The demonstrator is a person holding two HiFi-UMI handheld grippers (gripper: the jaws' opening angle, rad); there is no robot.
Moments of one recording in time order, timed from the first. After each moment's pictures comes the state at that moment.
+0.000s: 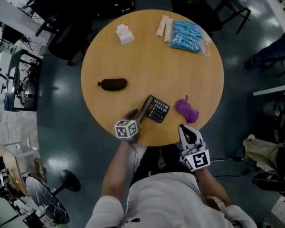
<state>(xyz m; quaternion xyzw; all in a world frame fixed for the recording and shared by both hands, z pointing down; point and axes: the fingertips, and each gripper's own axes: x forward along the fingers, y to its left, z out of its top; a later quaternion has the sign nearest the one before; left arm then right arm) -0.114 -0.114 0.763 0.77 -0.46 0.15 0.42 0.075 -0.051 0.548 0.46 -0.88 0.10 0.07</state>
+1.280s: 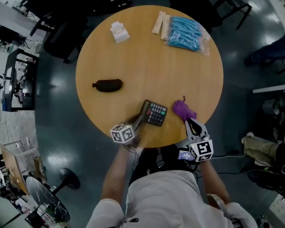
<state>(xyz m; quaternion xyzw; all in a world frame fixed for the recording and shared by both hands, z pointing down) -0.084 -0.104 0.760 0.77 -0.41 0.07 0.48 0.141 -0.088 0.635 0.48 -0.84 0.17 0.18</state>
